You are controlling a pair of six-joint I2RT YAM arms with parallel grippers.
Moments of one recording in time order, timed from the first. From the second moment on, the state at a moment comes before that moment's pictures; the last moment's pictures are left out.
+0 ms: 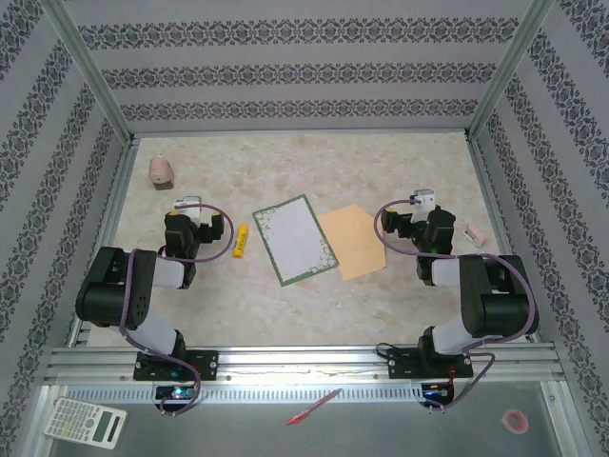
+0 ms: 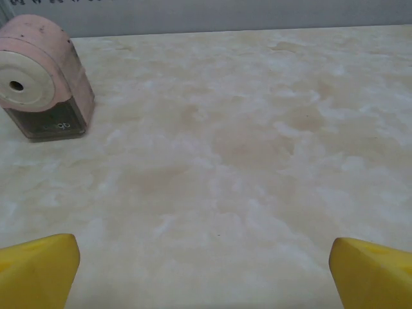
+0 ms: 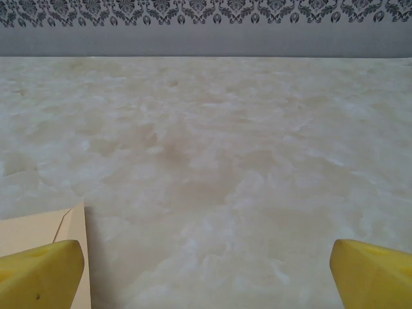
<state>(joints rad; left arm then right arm) -0.02 1.59 0.38 0.84 -0.10 -0.01 -0.03 1.51 0.37 0.80 -0.20 0.02</state>
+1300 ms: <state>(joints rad) -0.02 1.37 0.41 0.65 -0.16 -0.02 -0.03 1.47 0.37 0.77 -0.04 0.05</state>
